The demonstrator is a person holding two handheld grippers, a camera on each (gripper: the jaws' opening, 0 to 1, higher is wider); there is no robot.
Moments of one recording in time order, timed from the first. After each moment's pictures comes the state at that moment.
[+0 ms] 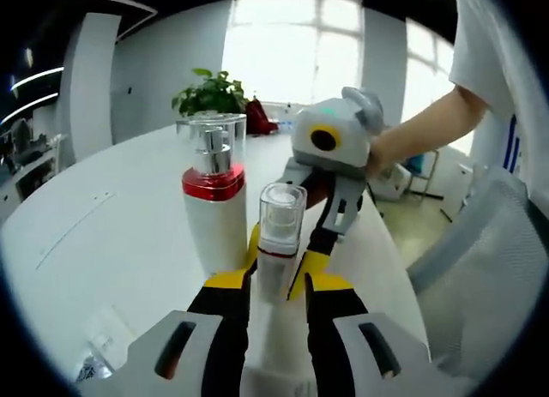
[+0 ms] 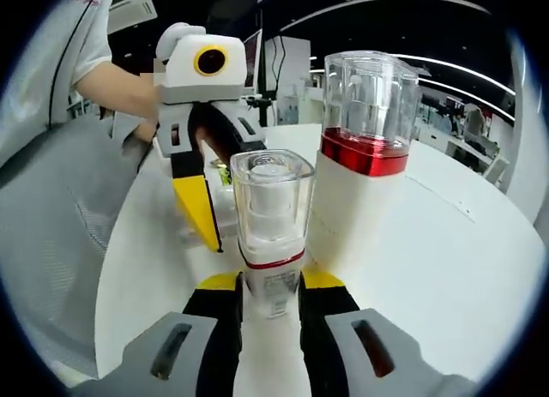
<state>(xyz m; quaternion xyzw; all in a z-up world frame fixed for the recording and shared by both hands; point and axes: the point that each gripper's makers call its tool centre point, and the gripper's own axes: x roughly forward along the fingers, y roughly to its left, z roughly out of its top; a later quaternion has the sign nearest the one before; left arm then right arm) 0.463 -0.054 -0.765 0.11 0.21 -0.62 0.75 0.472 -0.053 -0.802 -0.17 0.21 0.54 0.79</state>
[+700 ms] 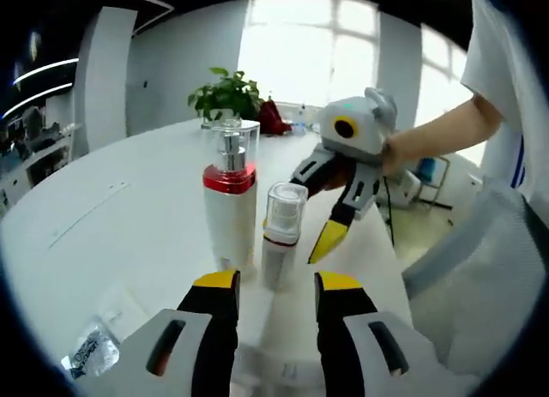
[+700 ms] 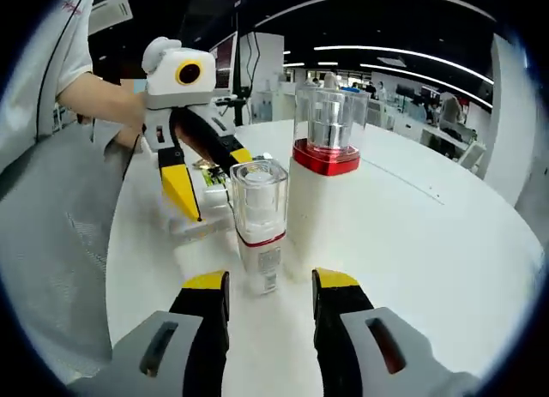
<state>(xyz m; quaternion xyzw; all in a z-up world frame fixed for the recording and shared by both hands) 0.461 -0.022 -0.757 0.09 0.23 -0.58 0.78 0.464 -0.086 -0.778 -0.16 0.23 0.47 0.84</state>
